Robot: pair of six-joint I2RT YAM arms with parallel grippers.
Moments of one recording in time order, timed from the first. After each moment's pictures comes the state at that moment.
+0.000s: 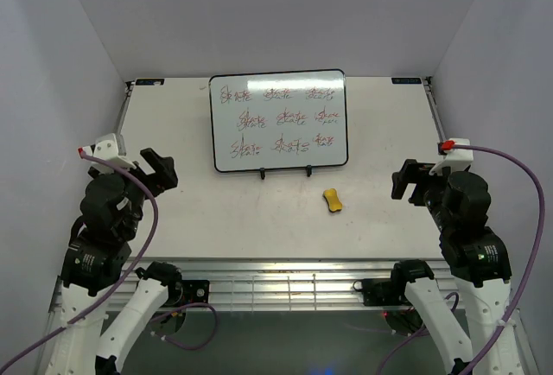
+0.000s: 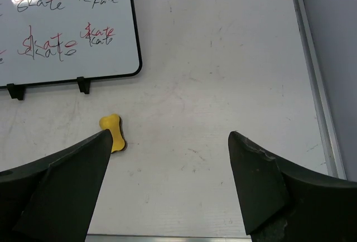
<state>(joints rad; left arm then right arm) -0.30 0.53 1.06 -0.74 -0.36 -0.36 0.18 0.50 0.93 -0.79 0.11 0.13</state>
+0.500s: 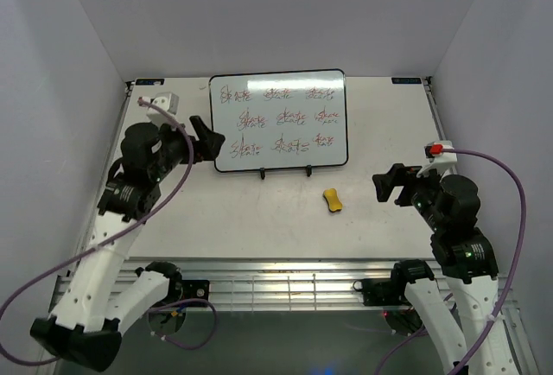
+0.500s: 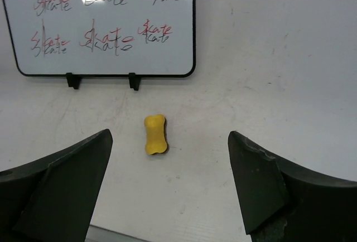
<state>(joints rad) -0.30 0.83 1.05 -0.50 0.08 -0.38 0.18 0.46 0.79 -0.63 -0.09 0.18</state>
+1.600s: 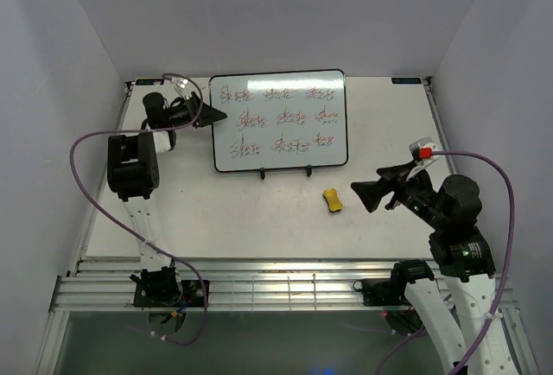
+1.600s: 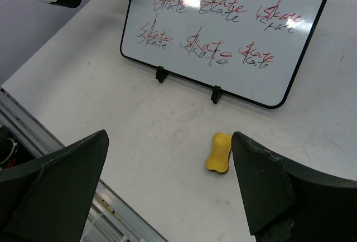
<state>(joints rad) 0.11 2.20 1.34 0.81 1.24 -0.82 0.18 0.45 0.76 -0.47 -0.52 0.18</state>
